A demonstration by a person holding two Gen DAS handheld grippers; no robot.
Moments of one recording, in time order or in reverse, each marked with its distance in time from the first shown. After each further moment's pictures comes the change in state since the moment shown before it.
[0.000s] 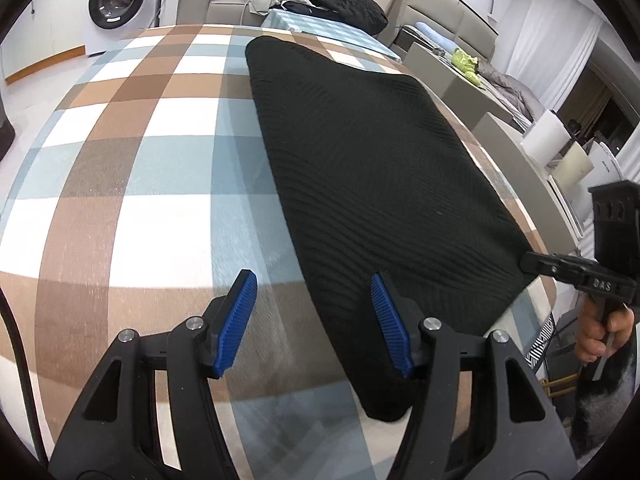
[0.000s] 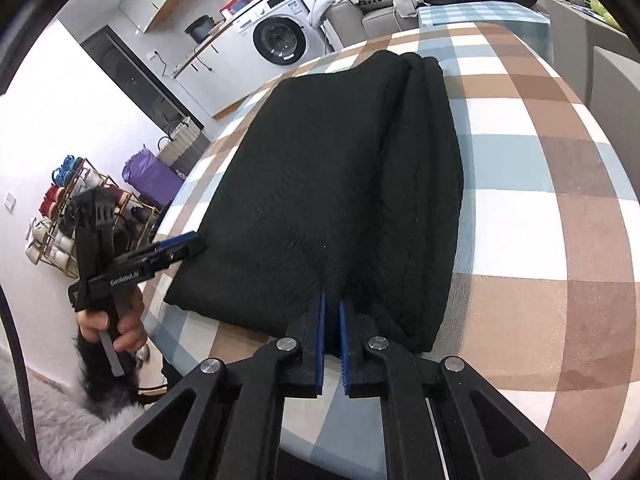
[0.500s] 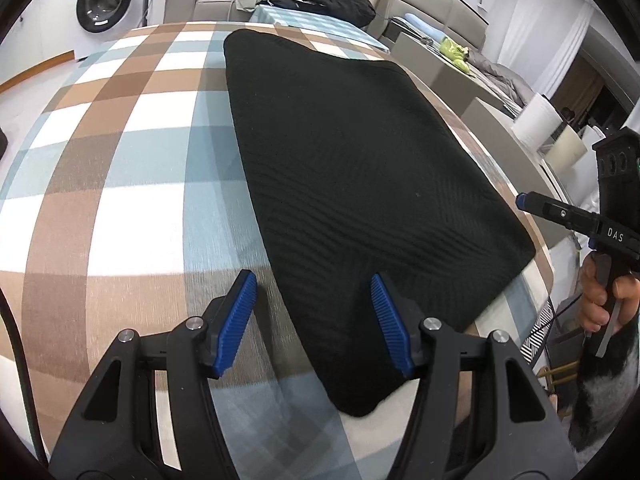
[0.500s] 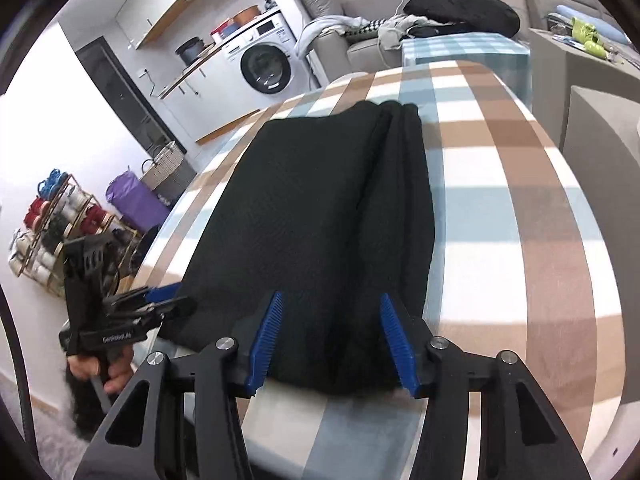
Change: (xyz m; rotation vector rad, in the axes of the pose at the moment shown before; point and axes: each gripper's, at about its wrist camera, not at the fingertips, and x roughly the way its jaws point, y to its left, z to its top) left arm 0.005 -0.015 -0.007 0.030 0.016 -0.007; right arm -0.019 0.009 0.023 -0.013 -0.121 -0.097
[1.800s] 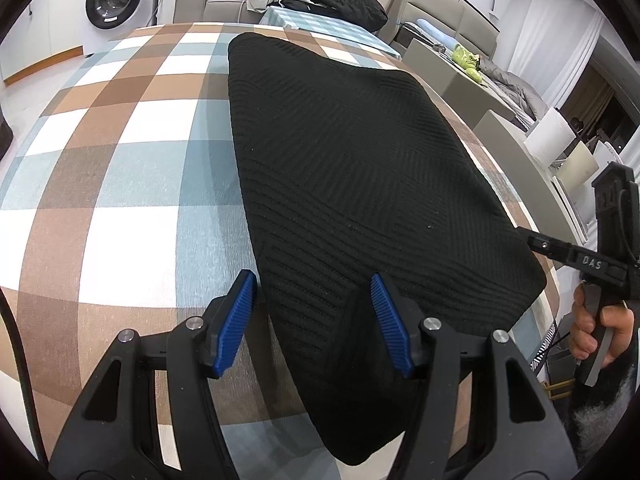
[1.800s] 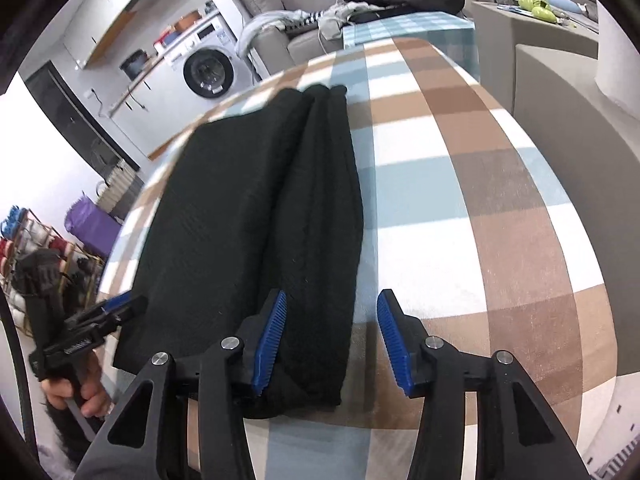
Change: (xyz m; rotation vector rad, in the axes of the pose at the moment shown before) left arm 0.012 -0.001 0.016 -0.032 -0.006 0.013; right arm 0.012 -0.037 -0.006 0.128 0.042 -0.150
